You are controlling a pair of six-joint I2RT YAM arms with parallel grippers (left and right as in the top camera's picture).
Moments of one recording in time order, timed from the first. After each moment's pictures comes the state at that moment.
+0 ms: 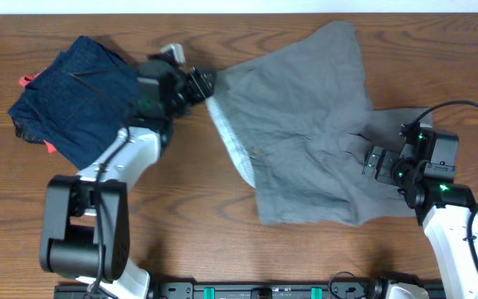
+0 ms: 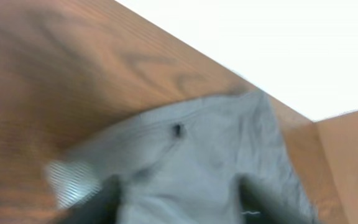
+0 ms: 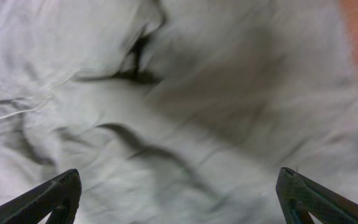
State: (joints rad) left arm -0.13 1.75 1.03 0.19 0.40 -0.67; right arm -0.15 1.14 0.66 -0.48 -0.09 0.15
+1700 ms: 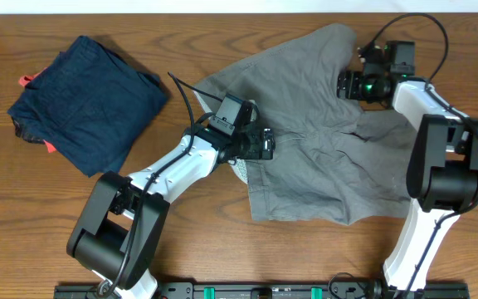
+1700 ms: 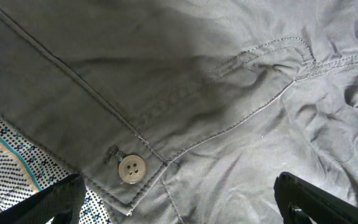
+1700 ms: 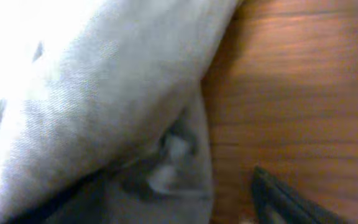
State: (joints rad) left arm -0.53 1.80 1.05 -0.30 0.26 -0.49; right arm -0.07 2.20 1.46 -0.28 -0.41 0.07
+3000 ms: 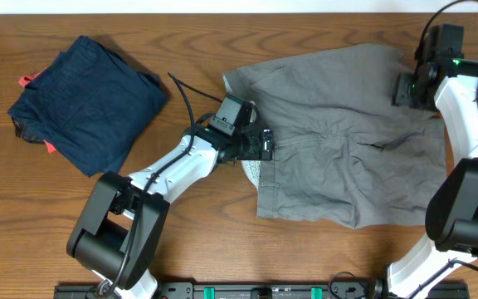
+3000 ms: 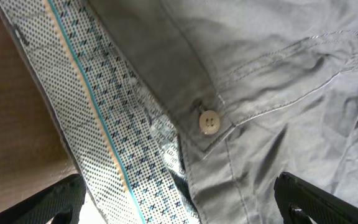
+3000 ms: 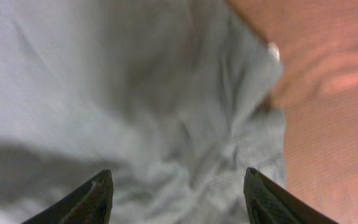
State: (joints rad) left arm -0.53 1.80 1.05 -0.32 0.26 -0.49; right arm -0.16 1.90 1.53 -0.86 0.17 0.07
